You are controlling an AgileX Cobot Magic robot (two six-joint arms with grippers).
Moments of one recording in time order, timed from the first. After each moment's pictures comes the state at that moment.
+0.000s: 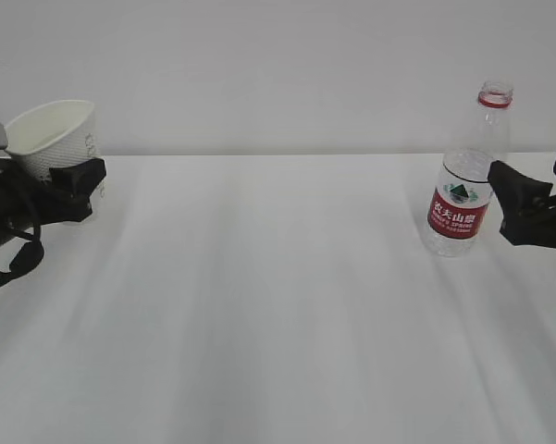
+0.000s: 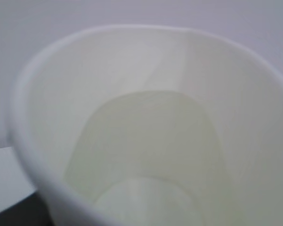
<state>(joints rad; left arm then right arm) -0.09 1.88 -0.60 0.28 -1.08 -0.18 0.06 1.60 -0.33 -0.11 -1.08 -0.01</state>
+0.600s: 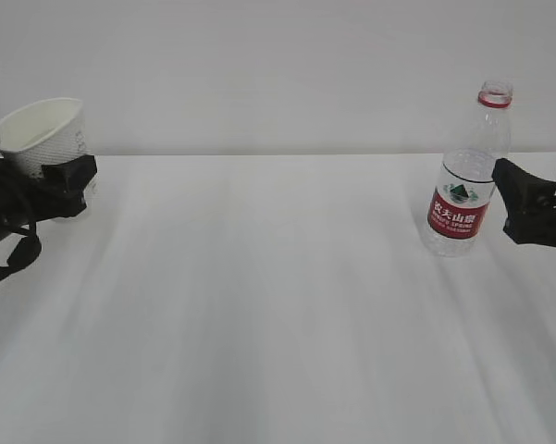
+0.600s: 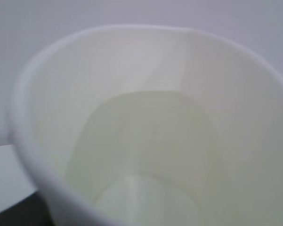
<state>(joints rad) -0.08 1.88 -0.60 0.23 -1.08 -0.18 0.06 1.60 -0.31 -0.09 -1.12 0.00</state>
